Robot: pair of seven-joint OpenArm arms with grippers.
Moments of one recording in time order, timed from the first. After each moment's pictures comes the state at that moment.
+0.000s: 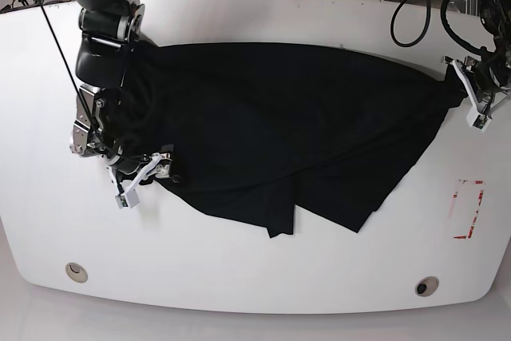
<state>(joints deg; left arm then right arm) 8.9 -27.0 -30.2 97.2 -30.1 -42.8 73.7 24.9 12.4 16.6 47.6 19.3 40.7 -39.9</state>
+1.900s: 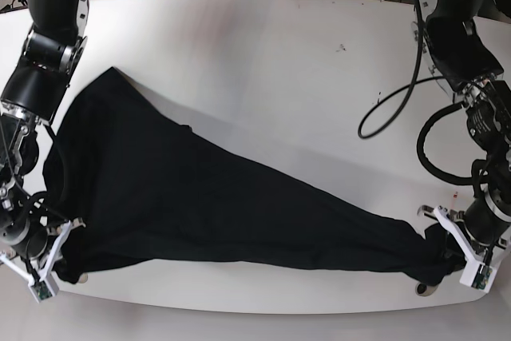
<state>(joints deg) -33.8 -17.0 -19.0 106.8 -28.4 -35.9 74.7 39.9 29.6 11.8 85.7 20.3 41.2 -67.4</state>
